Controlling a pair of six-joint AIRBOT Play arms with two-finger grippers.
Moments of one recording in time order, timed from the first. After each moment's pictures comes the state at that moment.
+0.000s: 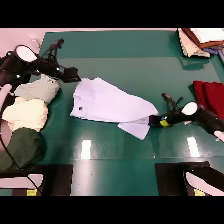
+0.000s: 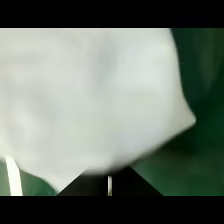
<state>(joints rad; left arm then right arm) -0.10 -1.42 1.48 0.98 -1.14 -1.36 0.14 -1.07 0.64 -1.06 0.97 1.53</state>
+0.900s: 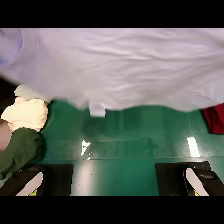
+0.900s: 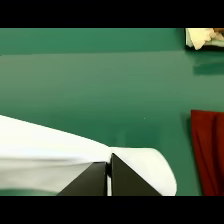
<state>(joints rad) 0.02 -0.90 2.07 0.99 -1.02 -1.35 -0.23 -0.71 1.62 -1.37 1.49 1.56</state>
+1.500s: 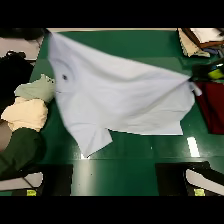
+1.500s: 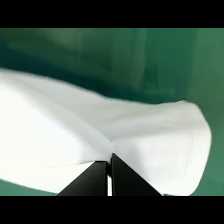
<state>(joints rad) 0.01 -1.43 1.81 0.99 -1.18 -1.39 -0.07 -1.25 1.50 -1.39 1.51 1.57</state>
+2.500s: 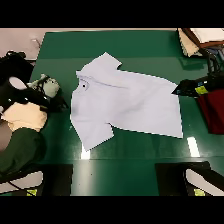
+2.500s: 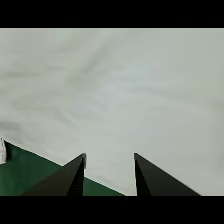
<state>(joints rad) 0.09 -1.31 0.93 1.01 -1.15 -1.38 -0.14 -1.06 1.18 -1.14 1.40 1.46</state>
